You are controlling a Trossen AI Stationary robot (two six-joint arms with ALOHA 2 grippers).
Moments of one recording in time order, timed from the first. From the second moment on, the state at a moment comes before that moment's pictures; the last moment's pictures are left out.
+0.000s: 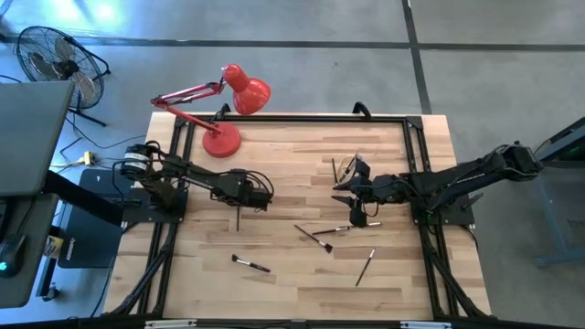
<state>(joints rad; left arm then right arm) -0.06 1.70 0.90 -0.82 -0.38 -1.58 0.15 1.08 0.53 0.12 0.29 0.13</state>
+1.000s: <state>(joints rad) -0.11 1.67 1.01 -0.73 -0.52 -1.28 0.15 1.08 0.53 0.11 0.29 0.14</state>
